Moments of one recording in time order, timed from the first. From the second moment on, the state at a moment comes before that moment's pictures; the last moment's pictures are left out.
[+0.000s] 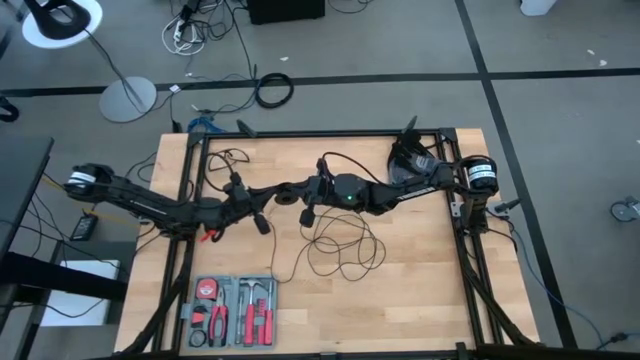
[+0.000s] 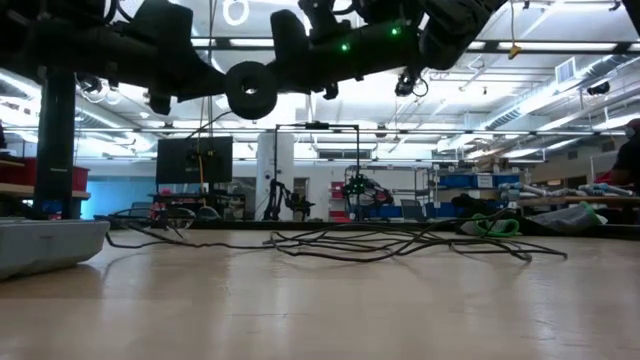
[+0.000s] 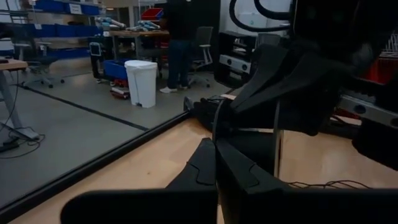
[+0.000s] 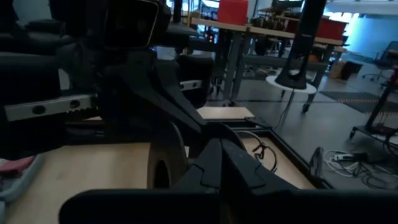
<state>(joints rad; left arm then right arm) -0.18 1.06 0.26 0.82 -0.73 -0.06 -0.01 1.88 1.14 0.68 0.27 -0.11</state>
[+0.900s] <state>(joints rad) -0.18 1.07 0.26 0.84 -0.80 -0.01 0.01 1.86 1.14 0.54 0.41 -0.05</state>
